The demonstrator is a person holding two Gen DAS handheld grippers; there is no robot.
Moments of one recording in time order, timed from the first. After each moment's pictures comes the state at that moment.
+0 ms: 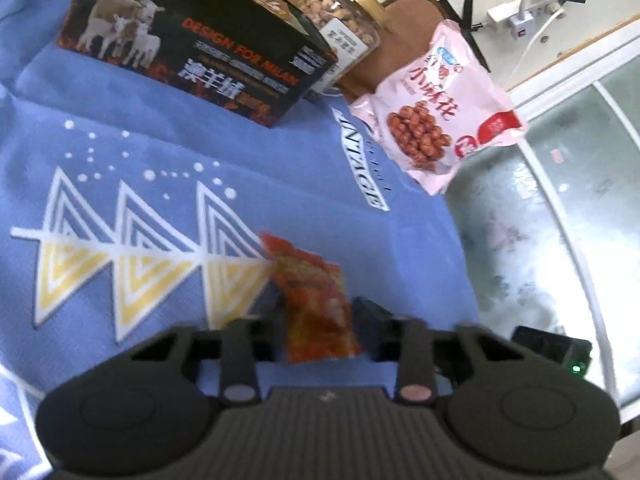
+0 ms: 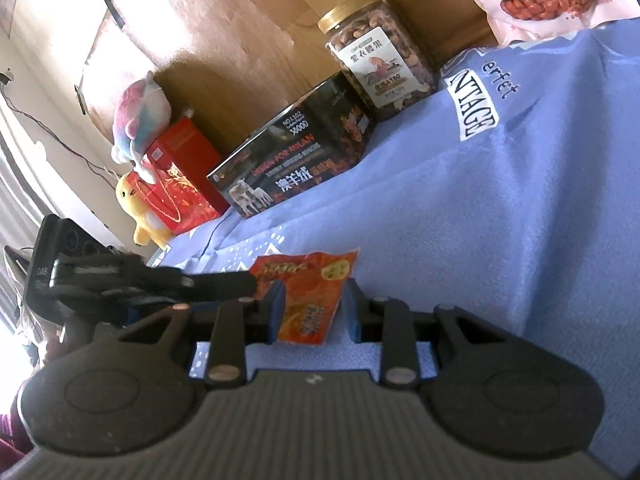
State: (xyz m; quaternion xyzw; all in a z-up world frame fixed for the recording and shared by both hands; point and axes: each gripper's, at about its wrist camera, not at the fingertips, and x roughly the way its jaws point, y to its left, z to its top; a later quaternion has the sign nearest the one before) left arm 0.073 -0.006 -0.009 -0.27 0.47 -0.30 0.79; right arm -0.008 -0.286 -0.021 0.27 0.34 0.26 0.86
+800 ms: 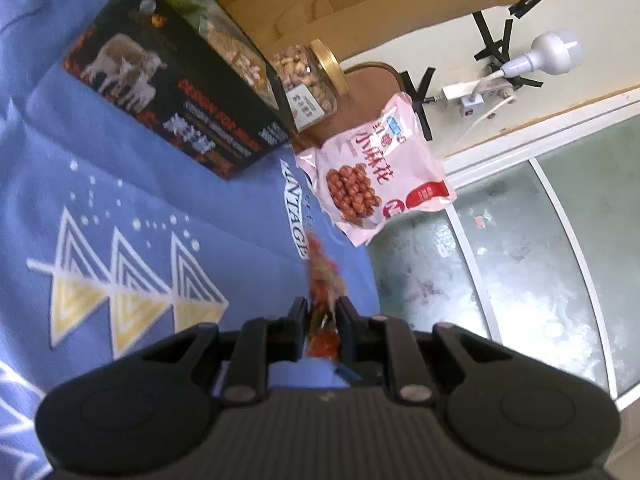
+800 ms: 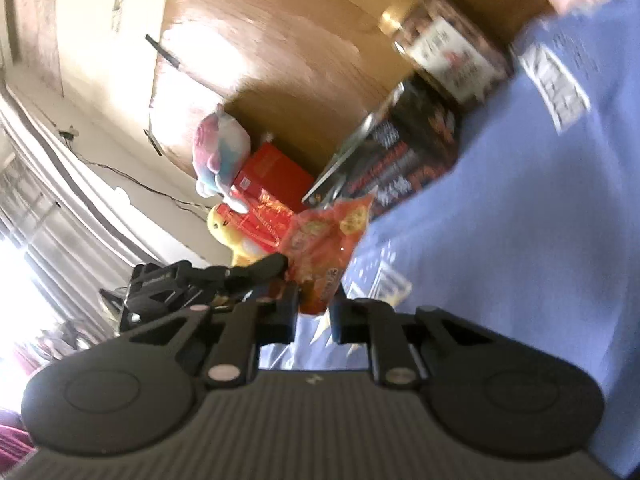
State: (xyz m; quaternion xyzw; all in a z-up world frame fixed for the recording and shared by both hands) left arm 0.078 0.046 0.016 -0.39 0.41 -0.35 0.75; right arm 0.001 -0.277 0.007 0.38 0.30 0.35 0.80
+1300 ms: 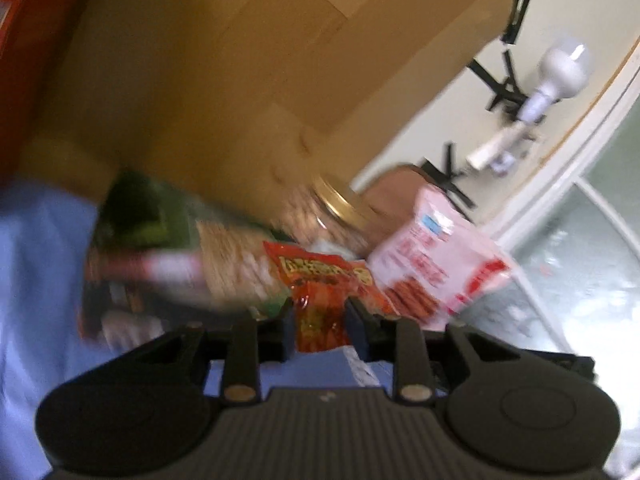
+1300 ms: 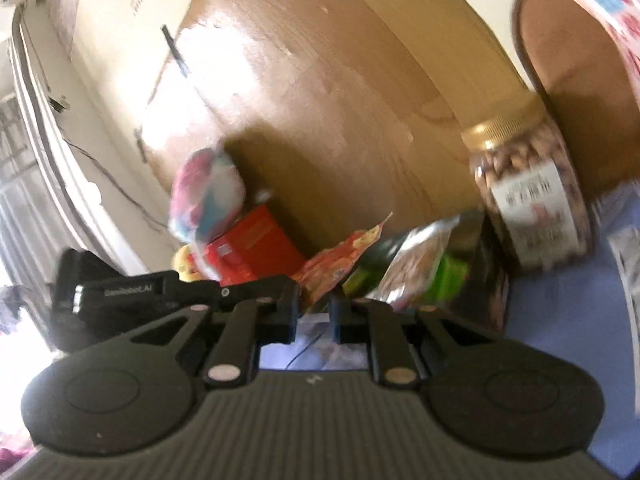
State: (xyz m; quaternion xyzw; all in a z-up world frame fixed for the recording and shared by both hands) left arm 0.169 0.050 0.091 -0.26 0.32 -0.26 0.87; right arm 0.128 -0.226 0.063 0.27 0.23 0.34 0.87
